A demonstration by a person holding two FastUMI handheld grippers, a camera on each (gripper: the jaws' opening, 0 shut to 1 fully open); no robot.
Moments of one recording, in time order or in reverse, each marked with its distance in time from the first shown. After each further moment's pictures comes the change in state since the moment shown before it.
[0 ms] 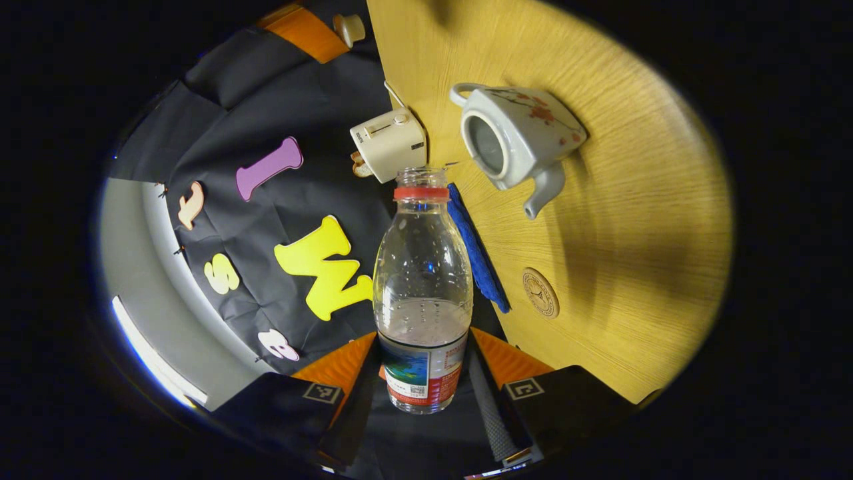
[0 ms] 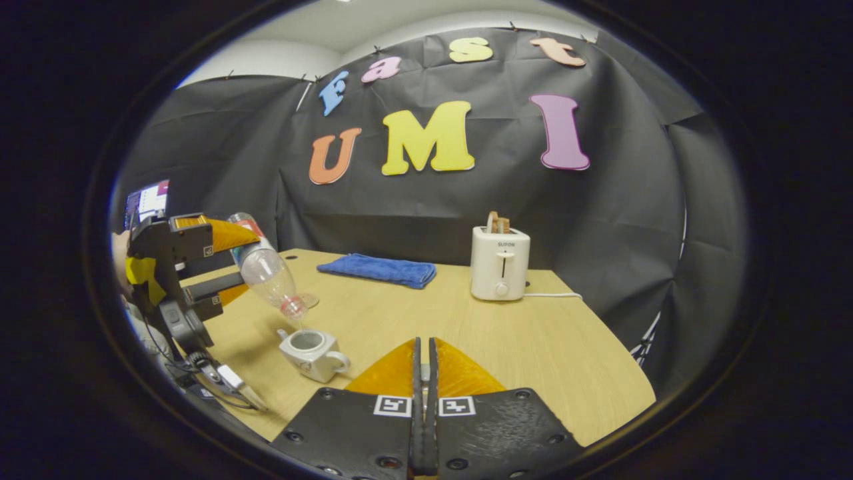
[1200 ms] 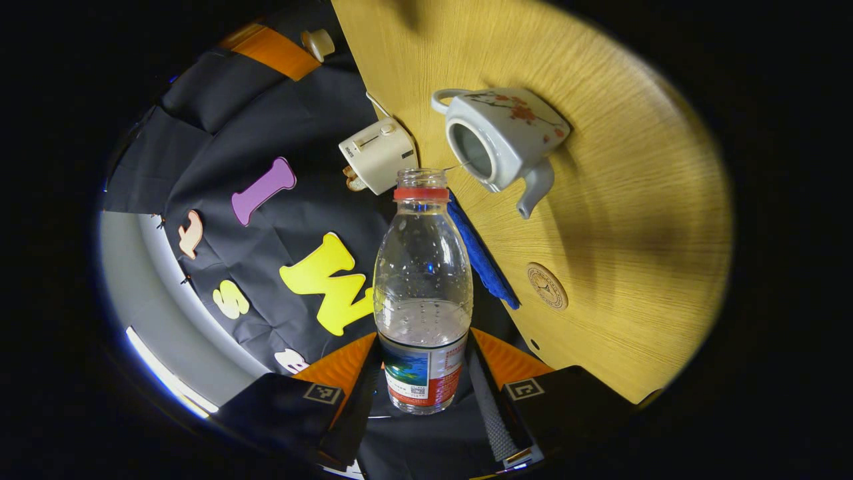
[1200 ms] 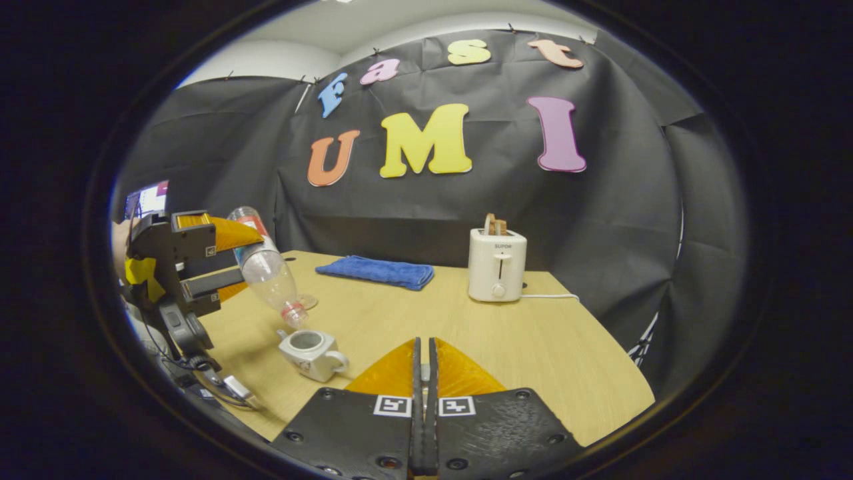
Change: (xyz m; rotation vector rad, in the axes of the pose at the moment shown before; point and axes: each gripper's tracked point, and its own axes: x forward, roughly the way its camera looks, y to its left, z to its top) left arm 0.000 0.008 0.000 0.083 -0.003 0.009; right arm -0.002 -0.002 0.000 0.004 -0.010 -0.004
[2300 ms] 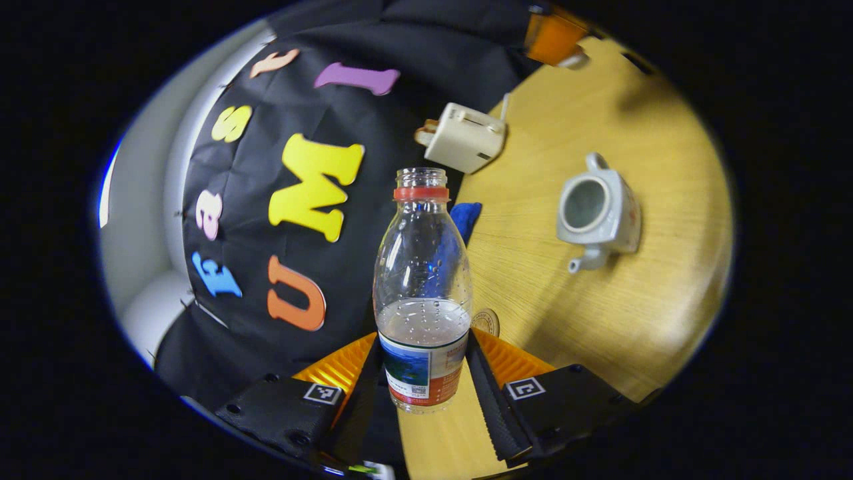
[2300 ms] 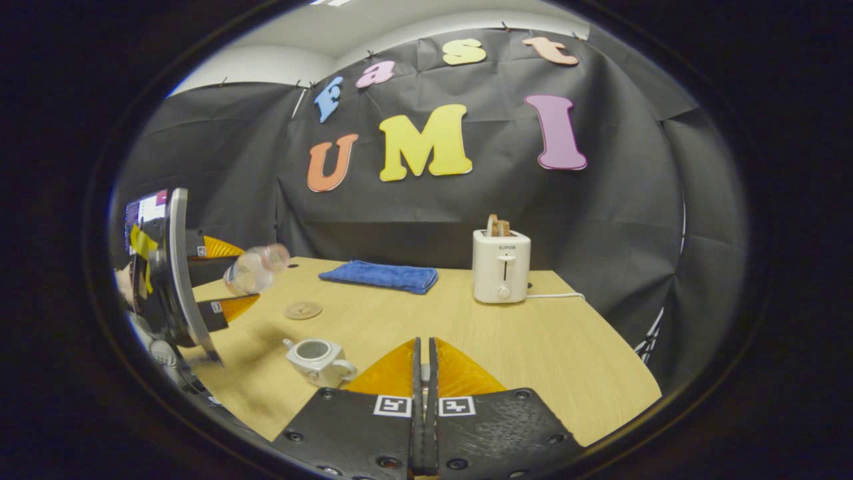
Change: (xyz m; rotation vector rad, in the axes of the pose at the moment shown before) left arm -0.003 -0.040 -0.032 -1.092 0.045 -0.132; right arm 0.003 0.009 0.010 0.031 -0.013 0.012
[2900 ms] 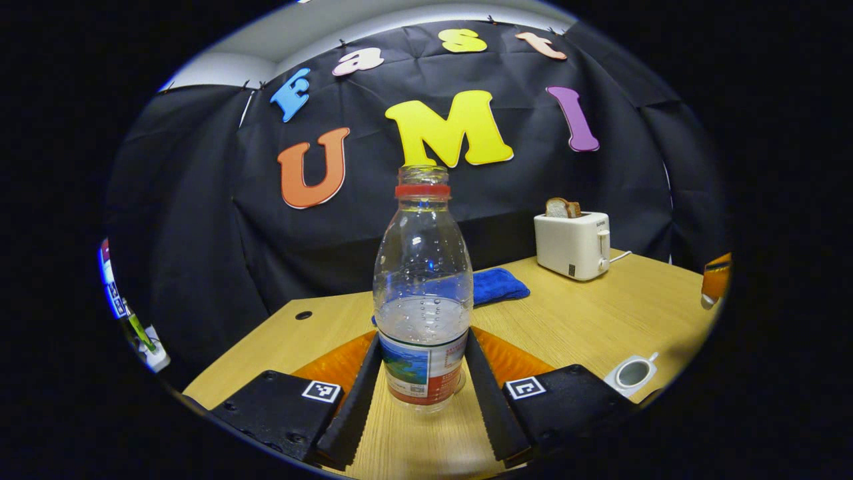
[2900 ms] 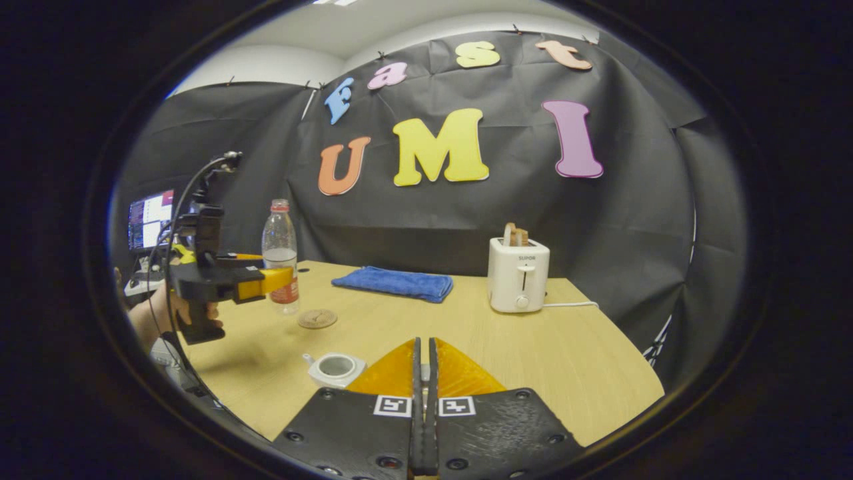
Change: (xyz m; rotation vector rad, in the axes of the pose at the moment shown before) left arm 0.089 0.021 -0.012 -0.886 -0.024 -0.079; right arm 0.008 0.030 0.014 -0.018 -0.002 0.029
